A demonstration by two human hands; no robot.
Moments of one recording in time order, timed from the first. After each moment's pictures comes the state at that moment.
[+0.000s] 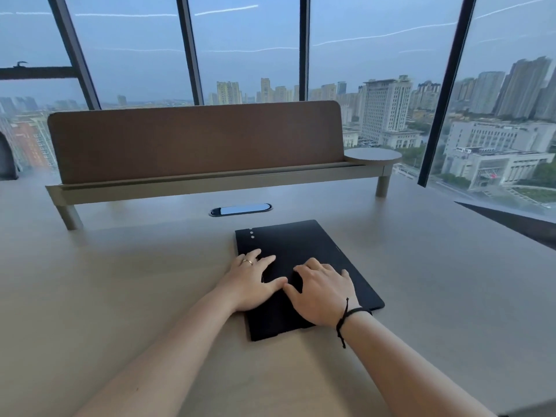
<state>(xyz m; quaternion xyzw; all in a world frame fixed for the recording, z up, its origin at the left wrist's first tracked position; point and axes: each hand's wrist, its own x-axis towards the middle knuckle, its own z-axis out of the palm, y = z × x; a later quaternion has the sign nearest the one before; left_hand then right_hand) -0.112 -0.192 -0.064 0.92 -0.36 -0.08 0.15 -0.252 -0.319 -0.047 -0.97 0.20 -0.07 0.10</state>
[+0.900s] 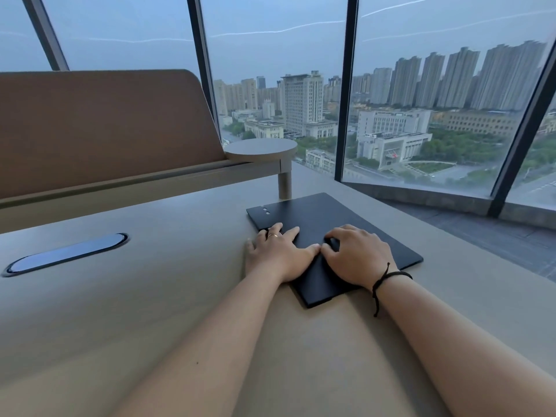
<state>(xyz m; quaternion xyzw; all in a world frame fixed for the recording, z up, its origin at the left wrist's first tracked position) -0.146 -0.558 -0.058 0.89 -0.42 -0.08 0.15 -0.285 -0.637 -0.045 -0.90 0.40 -0.15 0.11</state>
